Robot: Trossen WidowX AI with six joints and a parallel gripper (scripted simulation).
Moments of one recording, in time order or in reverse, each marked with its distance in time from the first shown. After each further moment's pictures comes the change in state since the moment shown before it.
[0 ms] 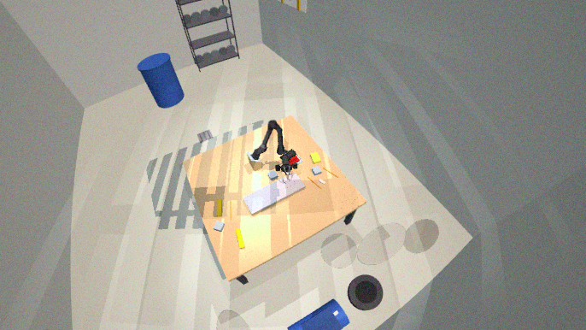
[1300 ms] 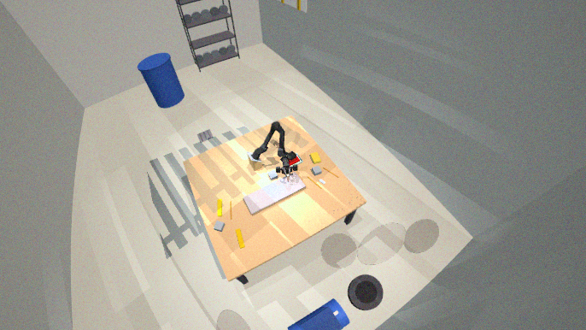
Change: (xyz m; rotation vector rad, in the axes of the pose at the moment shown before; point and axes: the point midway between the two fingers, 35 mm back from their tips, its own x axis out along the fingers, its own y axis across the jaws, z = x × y) arm -0.001 0.001 0.029 0.000 -0.002 0.001
